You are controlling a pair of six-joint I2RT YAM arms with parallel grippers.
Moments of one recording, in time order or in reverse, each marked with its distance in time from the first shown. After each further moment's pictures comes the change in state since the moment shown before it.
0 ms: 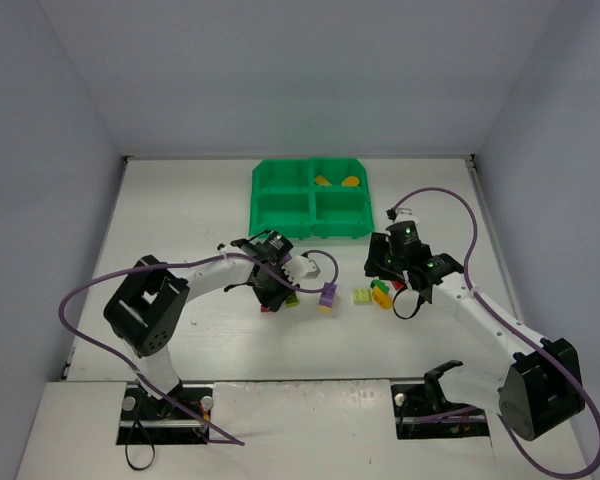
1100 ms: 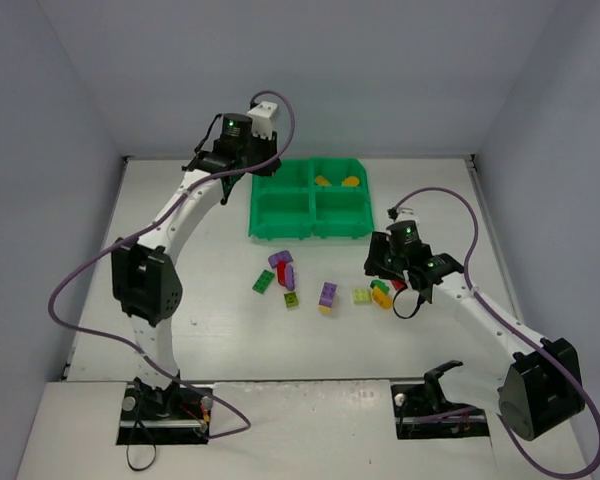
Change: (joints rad) left arm 0.319 0.148 0.756 0.159 -0.066 -0.431; right arm -0.003 0.001 0.000 0.009 0.000 0.015
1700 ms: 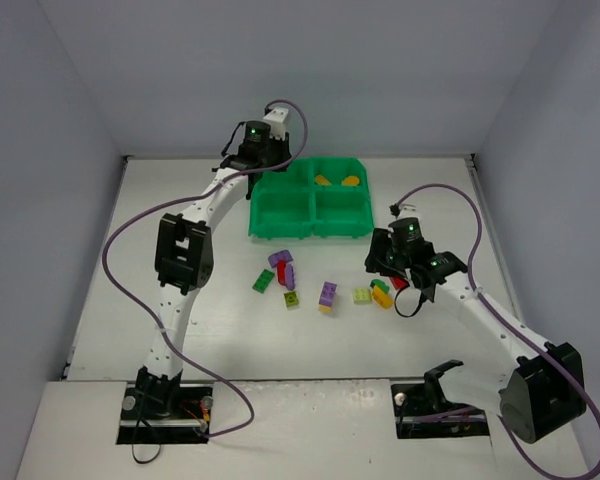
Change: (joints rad) left arm 0.020 0.444 0.296 0.240 -0.029 -0.043; right arm -0.003 -0.012 0.026 -0.020 0.000 0.000
